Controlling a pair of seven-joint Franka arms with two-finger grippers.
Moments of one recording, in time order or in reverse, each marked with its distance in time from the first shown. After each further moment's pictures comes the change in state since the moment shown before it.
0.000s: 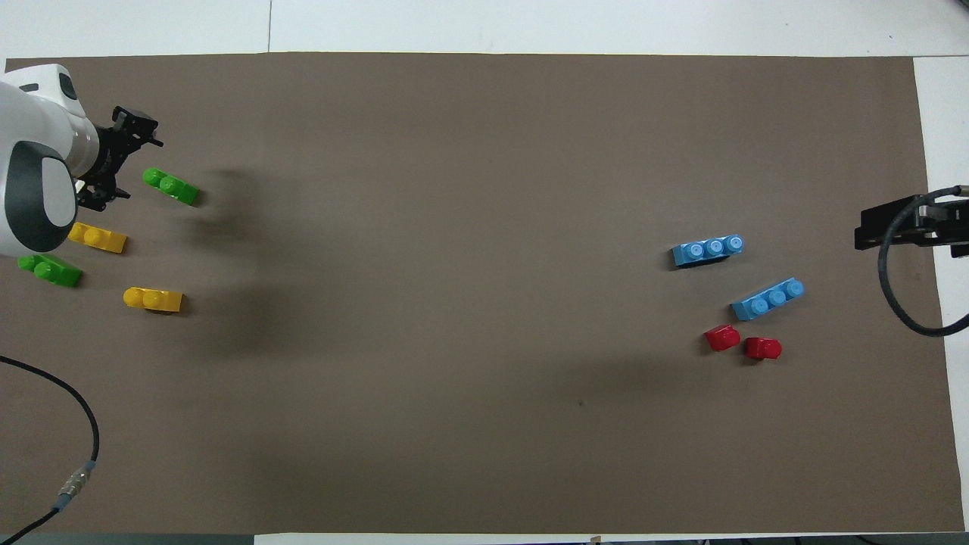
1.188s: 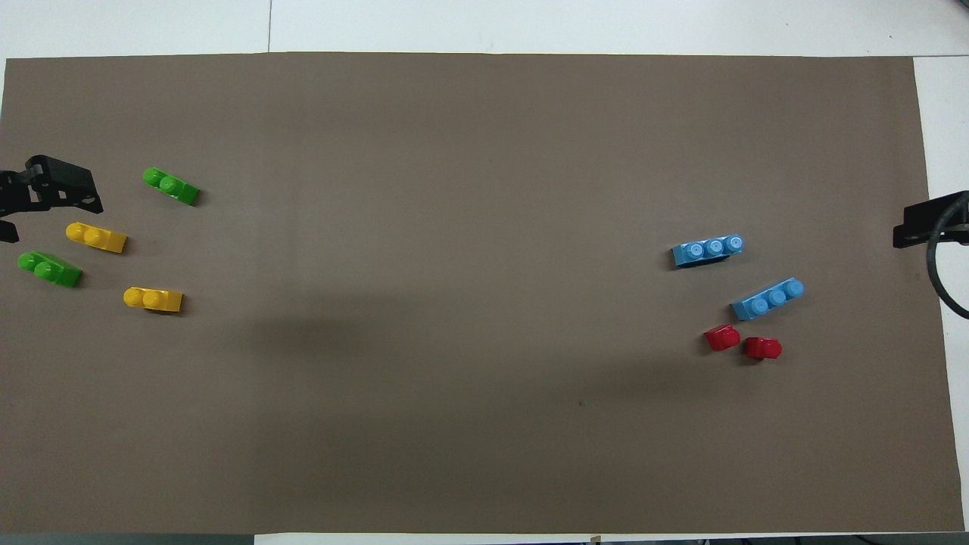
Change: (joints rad) left arm -0.011 -0.373 -0.052 0.033 -0.008 -0.568 0.594; right arm -0.053 0.001 -0.007 0.003 0.000 -0.005 -0.007
